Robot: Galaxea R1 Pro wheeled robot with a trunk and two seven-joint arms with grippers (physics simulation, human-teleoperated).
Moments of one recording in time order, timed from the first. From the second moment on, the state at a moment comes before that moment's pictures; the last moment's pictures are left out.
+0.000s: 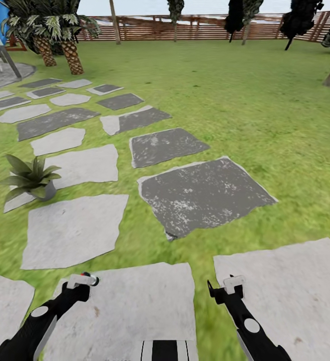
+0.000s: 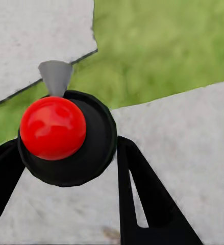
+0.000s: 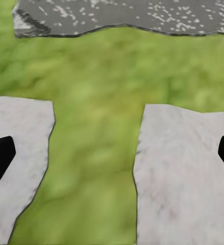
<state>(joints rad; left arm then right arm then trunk) -0.40 0.20 0.11 -0.75 -0.03 -0.02 -0.36 -0.37 -0.03 0.04 -0.71 0.16 -0.25 0.01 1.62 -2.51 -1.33</state>
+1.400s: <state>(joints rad) -0.40 0.20 0.12 -0.76 -0.02 -0.02 -0.35 -0.37 -0.03 0.04 -0.68 0.16 -0.25 0.01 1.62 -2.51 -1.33</state>
